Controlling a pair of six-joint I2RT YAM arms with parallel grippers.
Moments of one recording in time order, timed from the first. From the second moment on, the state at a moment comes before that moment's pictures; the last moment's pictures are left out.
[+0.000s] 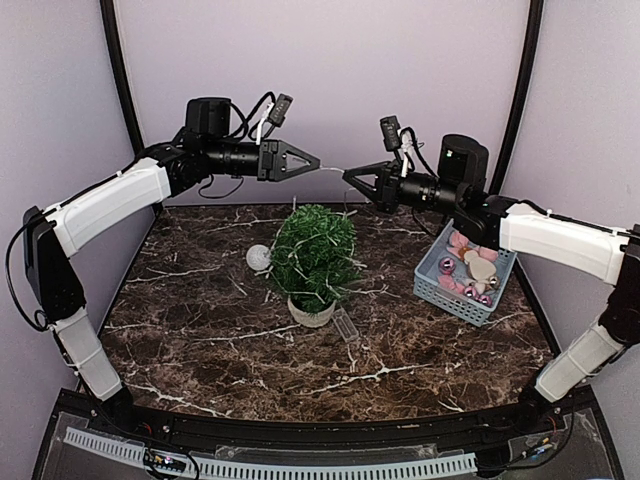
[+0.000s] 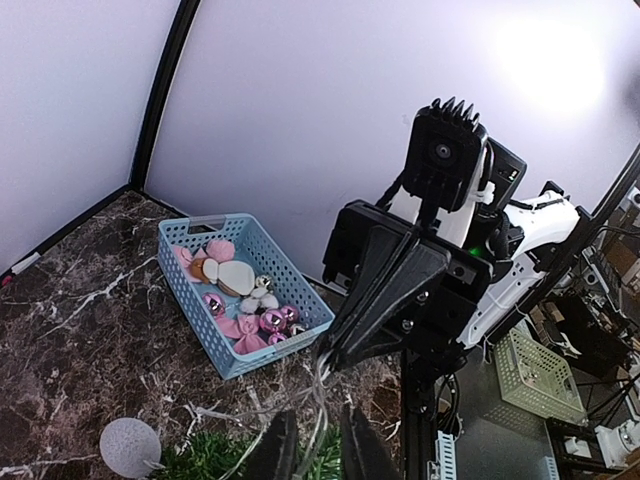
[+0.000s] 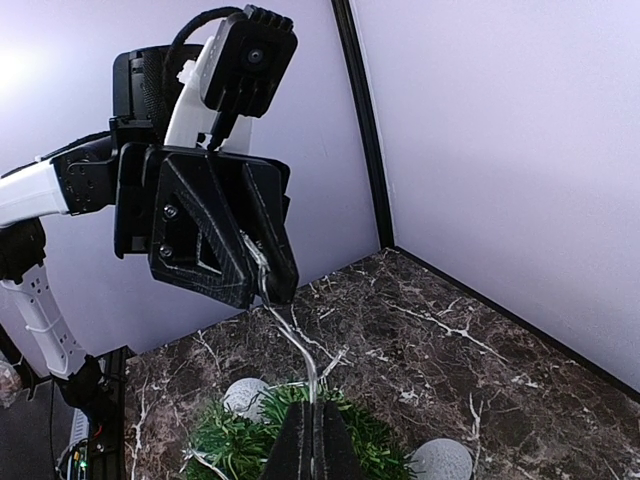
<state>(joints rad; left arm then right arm) -0.57 1.74 1.71 -0.20 0.87 -0.26 0.67 1.49 1.20 0.27 -0.51 0.19</state>
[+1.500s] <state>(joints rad) -0.50 2.02 1.94 -0.33 0.71 -0.16 0.65 1.33 1.03 0.32 -0.25 0.24</state>
